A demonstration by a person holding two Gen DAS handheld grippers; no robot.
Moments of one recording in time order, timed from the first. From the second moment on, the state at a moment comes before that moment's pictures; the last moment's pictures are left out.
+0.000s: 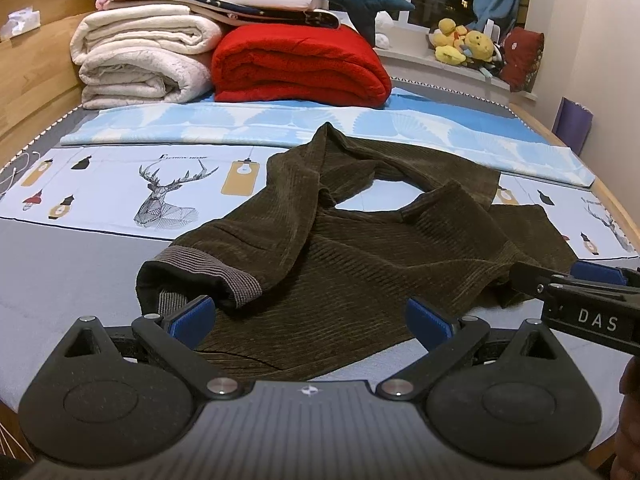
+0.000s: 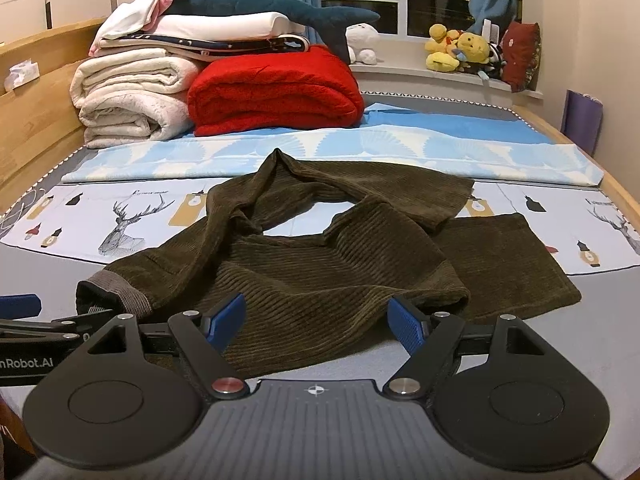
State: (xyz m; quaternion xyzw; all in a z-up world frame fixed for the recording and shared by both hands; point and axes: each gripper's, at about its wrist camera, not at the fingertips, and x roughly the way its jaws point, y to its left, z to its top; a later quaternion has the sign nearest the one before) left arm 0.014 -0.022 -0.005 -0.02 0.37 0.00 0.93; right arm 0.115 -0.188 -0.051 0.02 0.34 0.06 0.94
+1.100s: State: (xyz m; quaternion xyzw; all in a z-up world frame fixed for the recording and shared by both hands) left arm 0.015 -0.022 -0.010 -0.02 0.37 0.01 0.93; right arm 0.118 -0.185 -0.055 0.02 0.36 0.06 0.93
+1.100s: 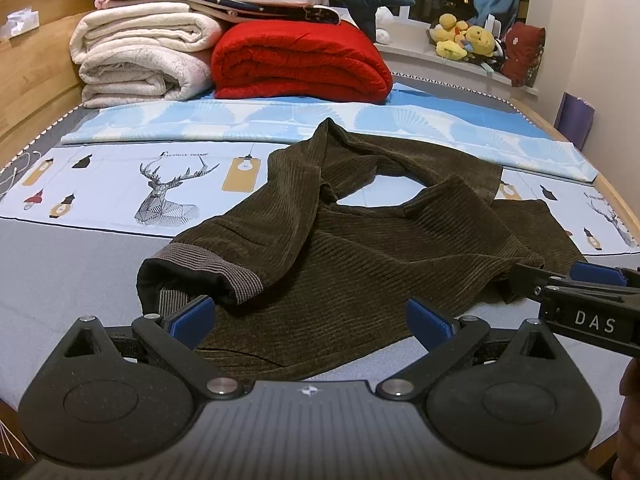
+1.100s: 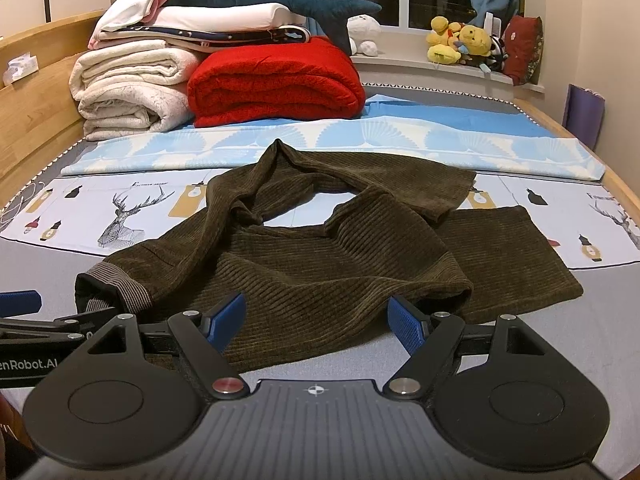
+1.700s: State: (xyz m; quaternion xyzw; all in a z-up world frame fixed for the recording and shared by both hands) left arm 0.014 -0.026 -0.010 -0.01 0.37 0.00 0.93; right arm 0.119 -0.184 -0.056 0.02 0.36 0.06 0.93
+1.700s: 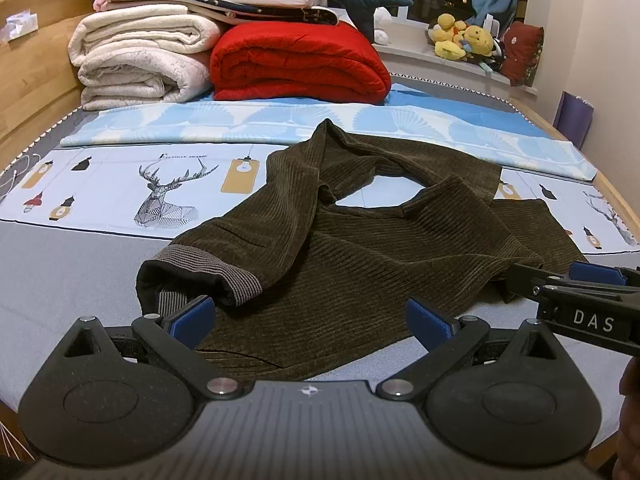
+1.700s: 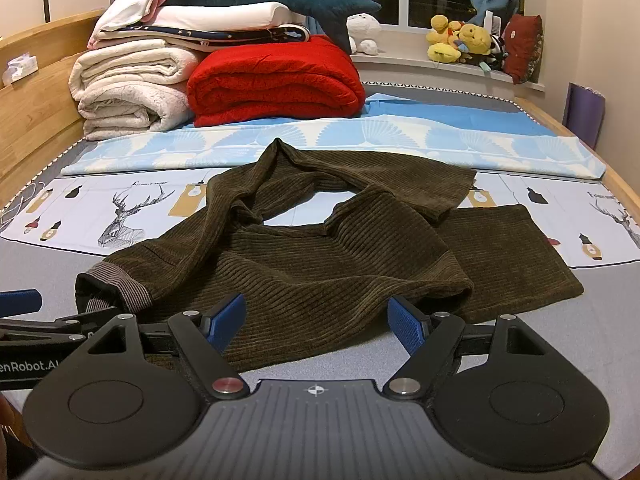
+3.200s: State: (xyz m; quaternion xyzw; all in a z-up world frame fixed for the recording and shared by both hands) left arm 0.189 0.233 -0.117 -0.13 0.53 0.06 0.83; right arm 0.274 -0.493 -0.245 0.34 0.44 -0.23 0.80
